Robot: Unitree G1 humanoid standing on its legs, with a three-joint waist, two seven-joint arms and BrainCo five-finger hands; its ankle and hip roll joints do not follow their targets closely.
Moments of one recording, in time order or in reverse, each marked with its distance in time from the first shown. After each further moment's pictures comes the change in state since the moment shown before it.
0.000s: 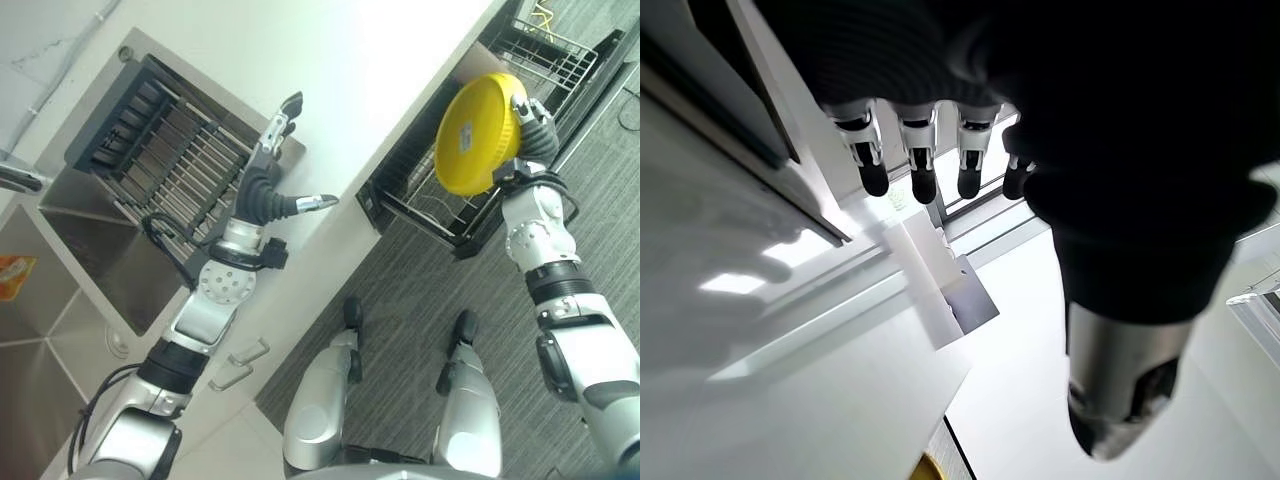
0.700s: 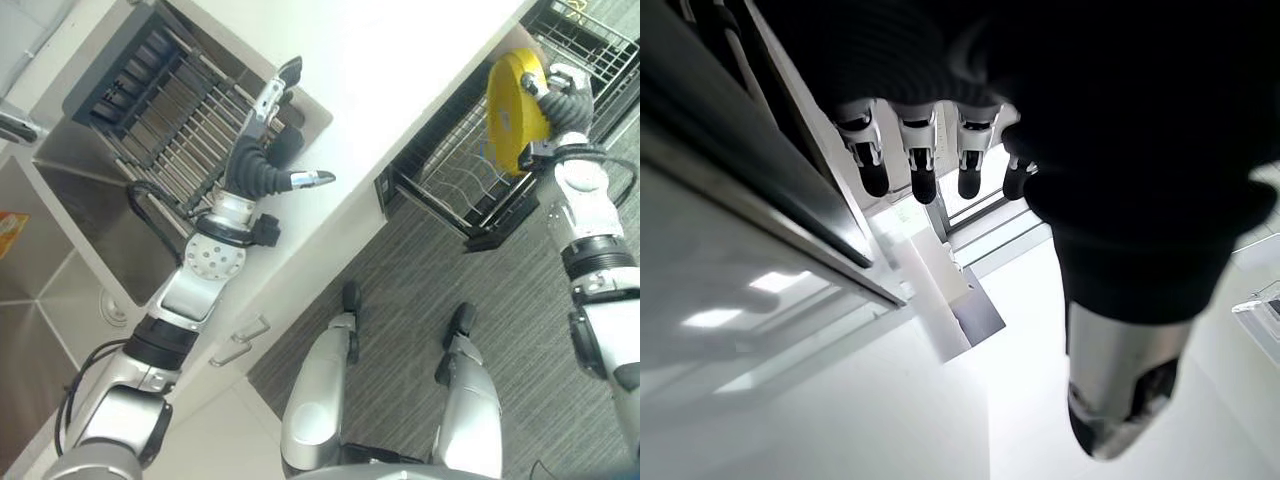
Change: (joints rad) left arm -0.114 0.077 0.004 0.013 -0.049 0.009 -0.040; right arm -0.162 -0.196 0.127 0.150 -0.520 -0.037 -0.028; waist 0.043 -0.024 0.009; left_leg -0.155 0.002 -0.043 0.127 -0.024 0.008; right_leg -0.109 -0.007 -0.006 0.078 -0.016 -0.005
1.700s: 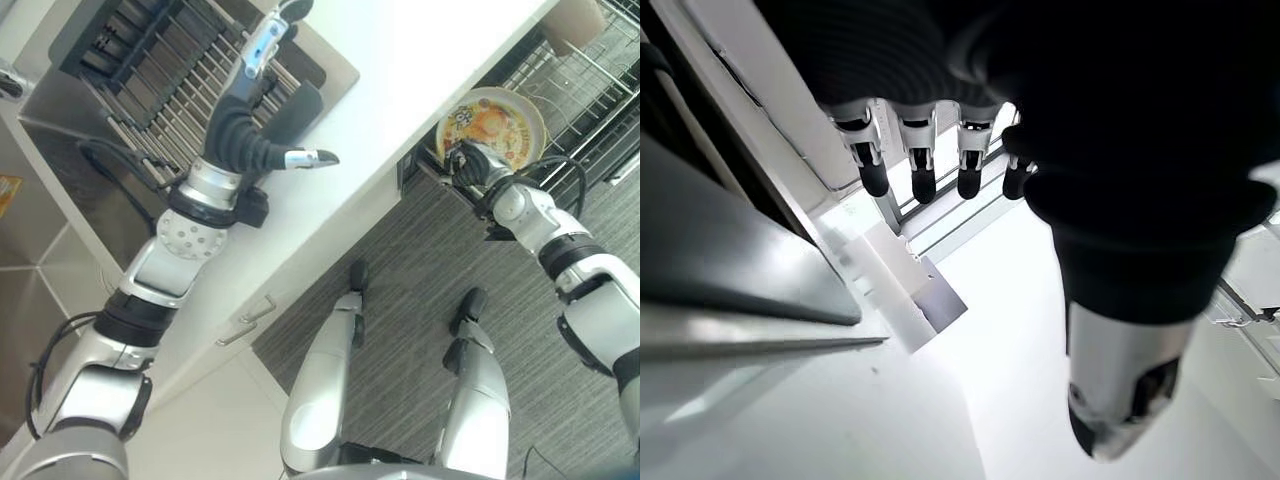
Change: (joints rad) left arm -0.111 0.116 0.001 -0.019 0.012 -0.126 -0.018; right arm -0.068 0.037 0.499 0.236 -0.610 0.011 -0.014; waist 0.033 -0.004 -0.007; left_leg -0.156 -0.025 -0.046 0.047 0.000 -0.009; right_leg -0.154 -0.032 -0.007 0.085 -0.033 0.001
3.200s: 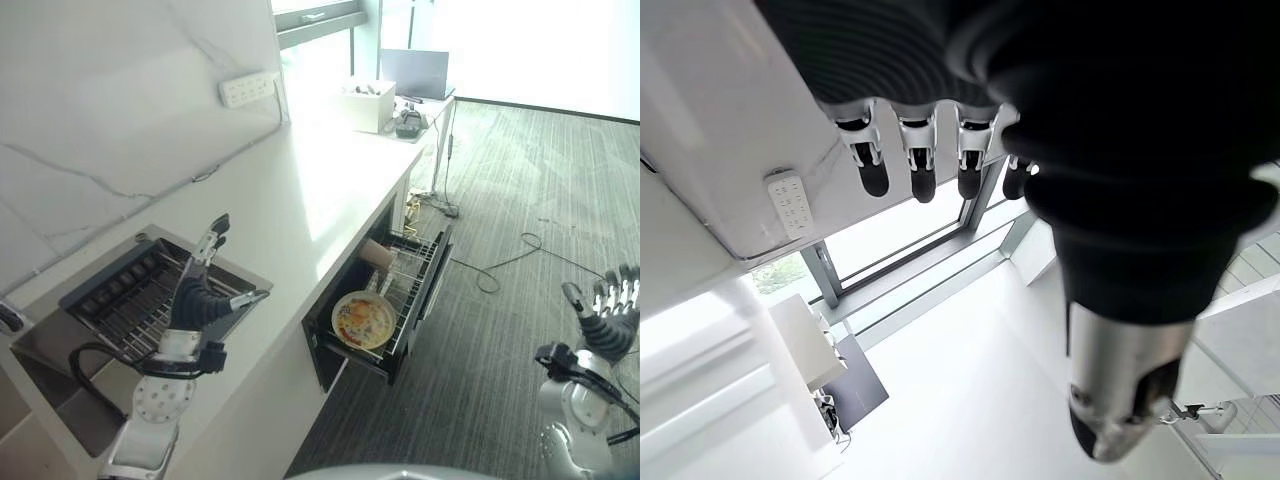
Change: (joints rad) left arm 0.866 -0.247 0.275 -0.066 0.066 -0.008 -0.025; right arm 1.281 0.359 -0.851 -0.918 0.713 -0.320 -0.266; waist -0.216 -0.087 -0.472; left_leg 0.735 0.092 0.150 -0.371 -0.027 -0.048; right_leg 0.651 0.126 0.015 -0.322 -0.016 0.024
